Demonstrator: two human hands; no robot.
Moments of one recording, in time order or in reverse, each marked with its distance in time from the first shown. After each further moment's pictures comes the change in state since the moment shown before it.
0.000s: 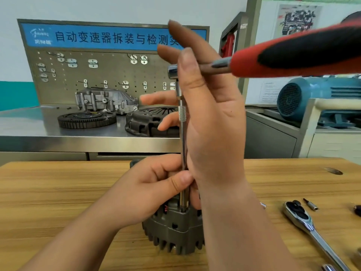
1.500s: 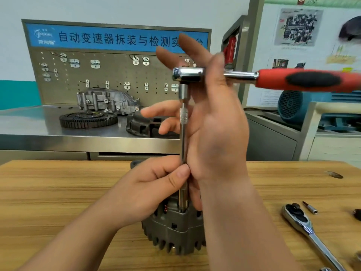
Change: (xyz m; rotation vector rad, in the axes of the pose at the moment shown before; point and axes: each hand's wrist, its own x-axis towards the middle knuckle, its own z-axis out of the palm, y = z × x) left_hand 0.002 -0.002 0.000 -0.019 -0.033 0.021; right_hand 0.002 0.000 -0.005 0.216 -0.045 0.188
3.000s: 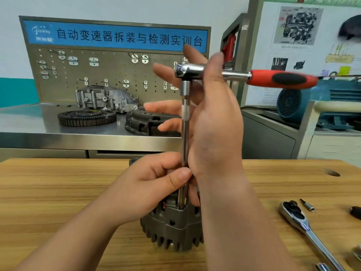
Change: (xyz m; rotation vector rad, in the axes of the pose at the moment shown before) left_hand -0.001 -0.001 0.000 0.013 0.043 -0.004; right_hand -0.001 0.001 -0.001 -0.114 0.080 0.053
